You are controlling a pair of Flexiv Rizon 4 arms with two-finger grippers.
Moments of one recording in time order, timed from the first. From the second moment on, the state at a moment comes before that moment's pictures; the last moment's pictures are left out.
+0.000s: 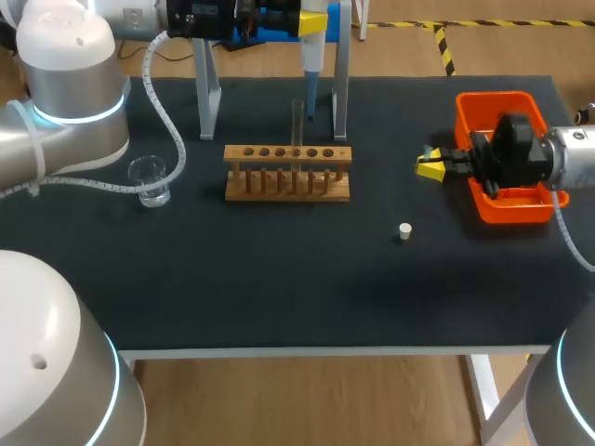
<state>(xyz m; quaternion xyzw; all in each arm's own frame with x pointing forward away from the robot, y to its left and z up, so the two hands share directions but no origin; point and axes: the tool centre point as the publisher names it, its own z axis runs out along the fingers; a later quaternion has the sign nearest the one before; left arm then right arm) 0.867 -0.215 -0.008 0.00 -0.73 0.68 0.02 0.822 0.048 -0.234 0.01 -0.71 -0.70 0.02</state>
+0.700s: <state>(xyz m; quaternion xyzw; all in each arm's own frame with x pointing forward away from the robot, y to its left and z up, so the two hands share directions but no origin) 0.867 -0.215 -0.008 0.00 -0.73 0.68 0.02 0.832 0.136 -0.207 0.01 -0.71 -0.69 0.10</state>
